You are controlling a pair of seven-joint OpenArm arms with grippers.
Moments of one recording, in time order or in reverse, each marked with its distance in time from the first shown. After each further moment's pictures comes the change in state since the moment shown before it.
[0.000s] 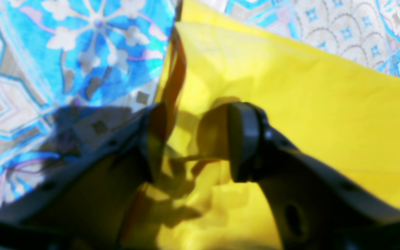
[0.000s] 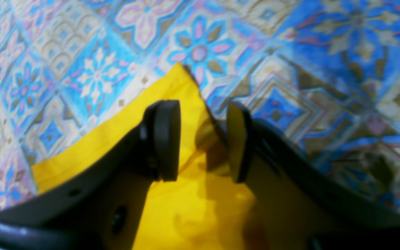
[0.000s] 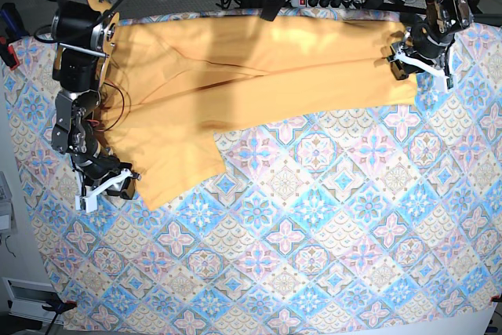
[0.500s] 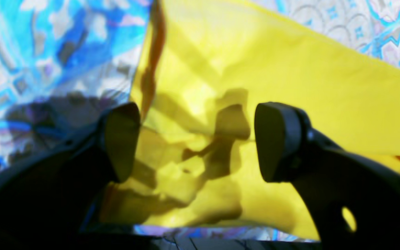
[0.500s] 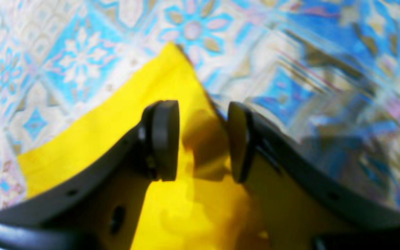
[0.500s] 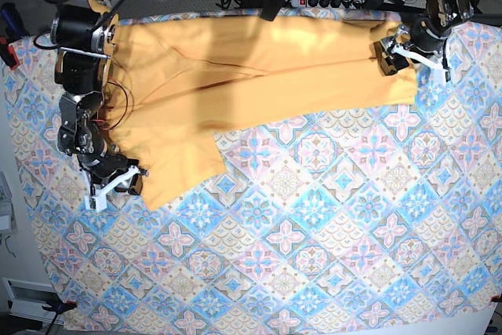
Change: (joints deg) left arm 2.3 0.3 -0.1 1.9 -5.5 -0.1 2.6; right arm 1.4 0.0 -5.4 -3.1 -0.2 -0.5 1.8
